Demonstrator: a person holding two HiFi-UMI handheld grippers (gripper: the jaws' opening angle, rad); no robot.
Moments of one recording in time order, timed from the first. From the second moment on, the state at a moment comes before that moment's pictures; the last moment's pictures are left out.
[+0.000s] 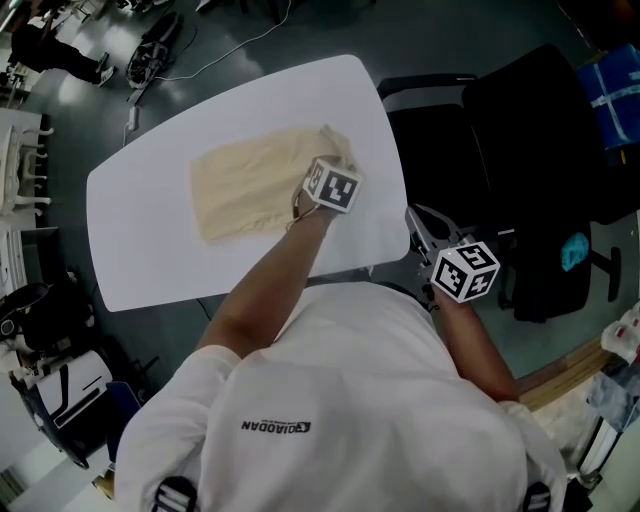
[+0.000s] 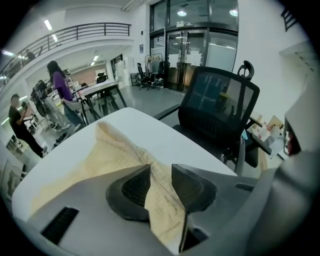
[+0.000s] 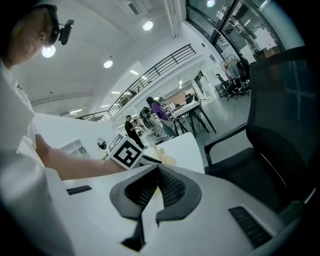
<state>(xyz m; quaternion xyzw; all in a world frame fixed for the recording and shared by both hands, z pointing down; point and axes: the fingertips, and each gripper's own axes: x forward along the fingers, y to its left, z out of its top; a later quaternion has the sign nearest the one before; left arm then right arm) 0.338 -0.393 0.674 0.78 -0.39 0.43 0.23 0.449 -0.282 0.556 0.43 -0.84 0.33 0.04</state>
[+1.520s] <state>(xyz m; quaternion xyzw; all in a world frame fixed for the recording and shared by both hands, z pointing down) 0.041 -0.277 0.493 0.81 -0.51 0.15 0.26 0.213 -0.291 0.485 0.35 -0.90 0.24 0.09</state>
